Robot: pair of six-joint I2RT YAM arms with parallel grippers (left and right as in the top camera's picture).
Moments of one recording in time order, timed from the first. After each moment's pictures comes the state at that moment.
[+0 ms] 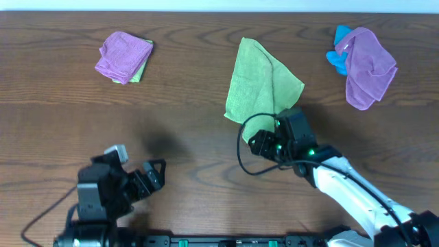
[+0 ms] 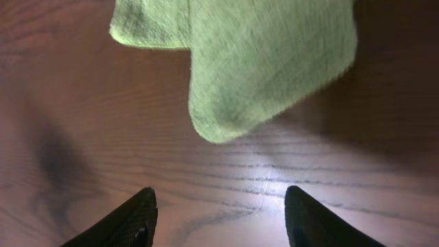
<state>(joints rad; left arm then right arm) 0.00 0.46 0.50 -0.85 0.36 -0.56 0.41 1.37 0.61 -0.25 -0.25 0.80</state>
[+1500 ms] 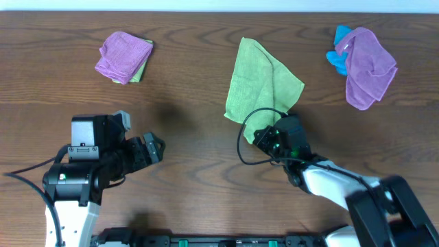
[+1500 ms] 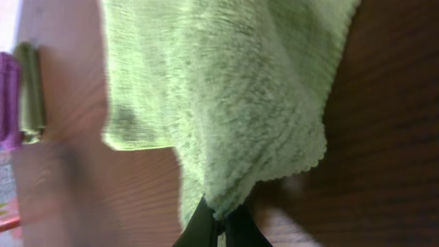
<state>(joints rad) 0.00 0.95 0.91 -1.05 0.36 -0.42 0.41 1.54 0.45 0.33 -0.14 1.06</state>
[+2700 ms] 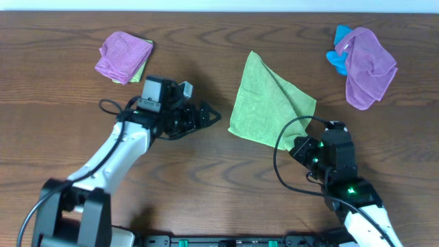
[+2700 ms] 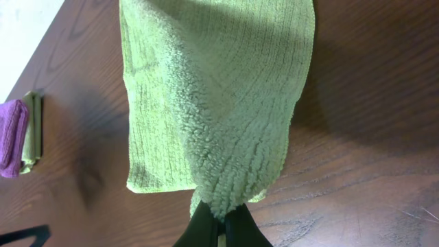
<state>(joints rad) -0.28 1.59 0.92 -0.34 0.67 -0.60 0.21 0.91 0.44 -0.31 -0.05 0.86</state>
